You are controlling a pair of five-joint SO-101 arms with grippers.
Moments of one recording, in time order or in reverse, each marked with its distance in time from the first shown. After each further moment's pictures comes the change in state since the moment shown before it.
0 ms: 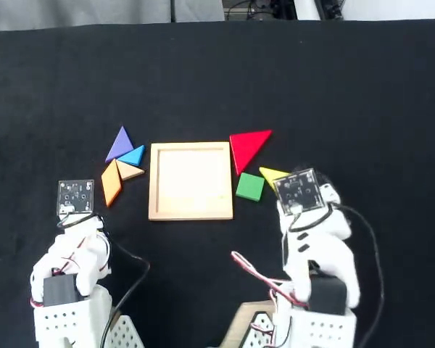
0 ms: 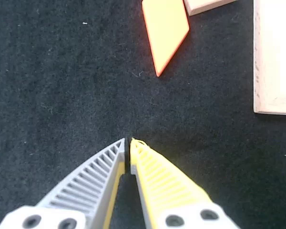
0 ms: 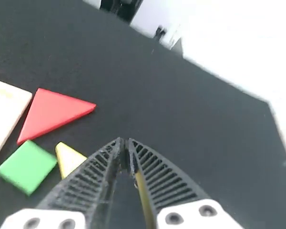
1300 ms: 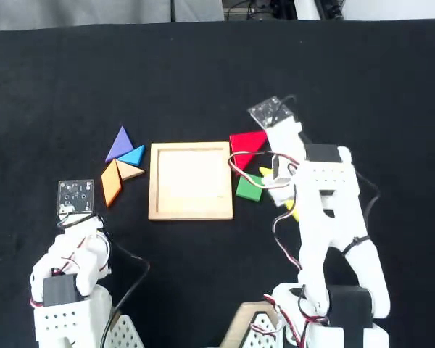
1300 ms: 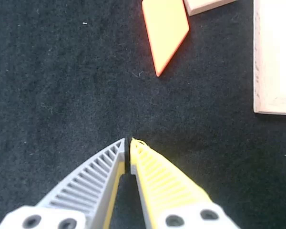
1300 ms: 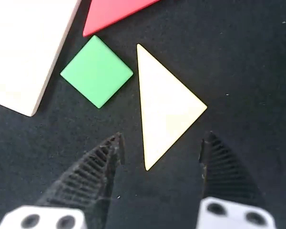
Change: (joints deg) left arm 0.0 0.0 0.0 0.0 0.0; right arm -5.5 85.9 -46.7 17.6 -1.0
